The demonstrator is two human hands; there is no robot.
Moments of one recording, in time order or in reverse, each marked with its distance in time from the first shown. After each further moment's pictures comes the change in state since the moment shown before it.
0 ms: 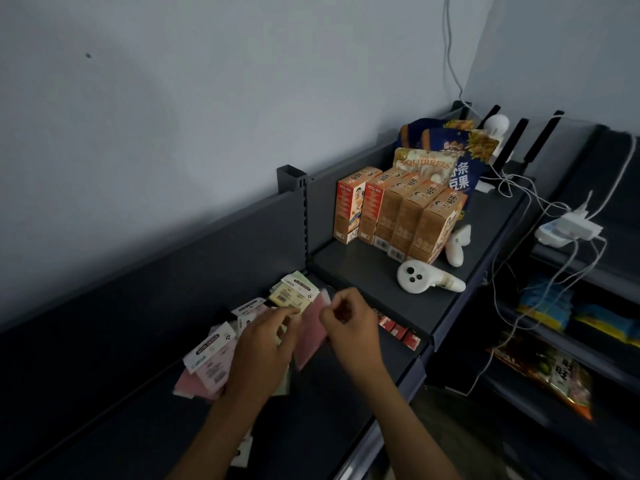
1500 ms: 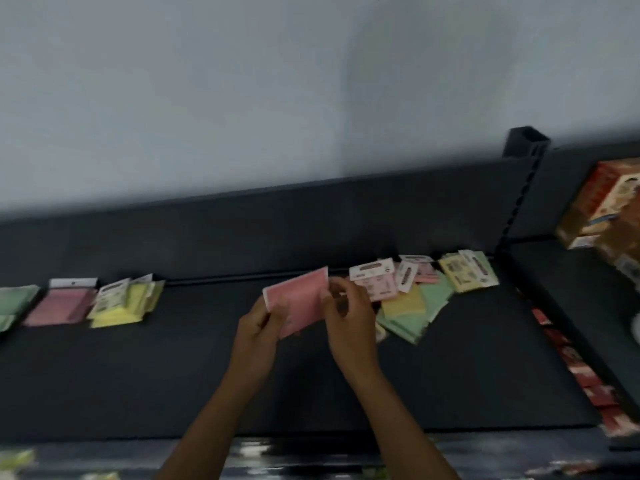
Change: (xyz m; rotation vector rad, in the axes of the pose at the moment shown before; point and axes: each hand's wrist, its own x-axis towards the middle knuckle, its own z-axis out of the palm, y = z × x) left_hand -0.184 0.002 -0.098 -0.414 0.705 -0.567; right_hand -0.107 0.006 0.134 0.123 -0.625 -0.093
